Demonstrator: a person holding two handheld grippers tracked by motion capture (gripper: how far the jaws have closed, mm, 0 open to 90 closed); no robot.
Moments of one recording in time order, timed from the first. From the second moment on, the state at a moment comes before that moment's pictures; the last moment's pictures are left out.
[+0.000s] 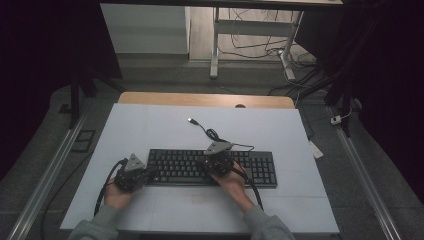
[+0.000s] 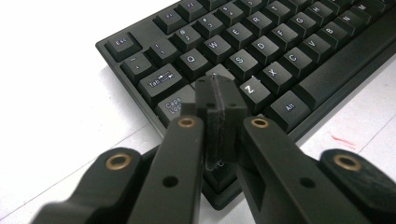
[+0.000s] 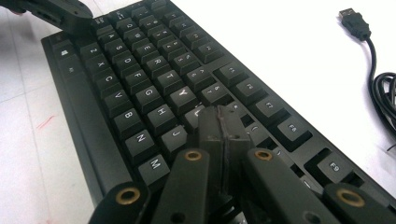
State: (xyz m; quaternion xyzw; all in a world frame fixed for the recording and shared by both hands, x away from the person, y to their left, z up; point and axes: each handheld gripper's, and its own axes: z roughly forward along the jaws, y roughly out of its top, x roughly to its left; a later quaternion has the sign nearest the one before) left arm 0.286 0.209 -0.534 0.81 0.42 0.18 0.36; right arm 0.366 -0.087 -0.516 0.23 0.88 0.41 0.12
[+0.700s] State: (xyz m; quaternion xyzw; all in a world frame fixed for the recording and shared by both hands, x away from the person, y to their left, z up) left arm 0.286 0.209 -0.535 0.81 0.43 0.18 0.35; right arm 0.371 -0.080 -0.518 0.23 0.88 0.40 0.13
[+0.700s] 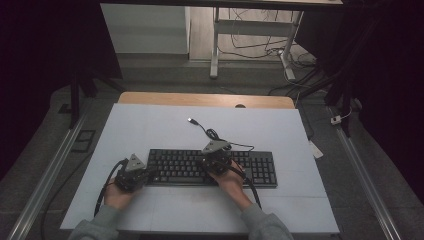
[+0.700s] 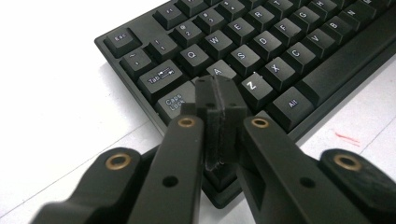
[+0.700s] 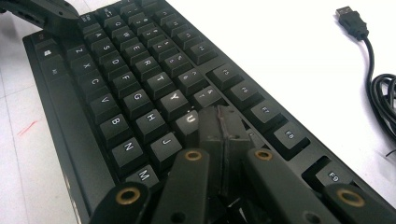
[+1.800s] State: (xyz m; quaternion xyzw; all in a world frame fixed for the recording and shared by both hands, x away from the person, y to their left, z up) left arm 0.283 0.215 -0.529 0.79 0.44 0.18 0.38; right arm 0.367 -0.094 -0.503 0.24 0.86 0.43 0.14
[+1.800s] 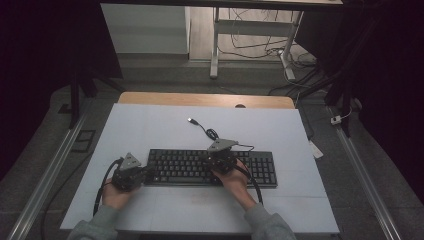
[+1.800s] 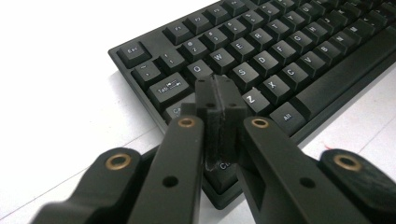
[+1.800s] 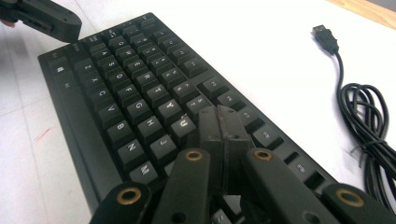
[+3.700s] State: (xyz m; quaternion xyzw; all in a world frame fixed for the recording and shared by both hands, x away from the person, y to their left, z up) left arm 0.275 0.204 -0.512 0.81 0.40 0.14 0.41; right arm 0.337 -0.188 -0.500 0.29 0.83 0.46 0.12
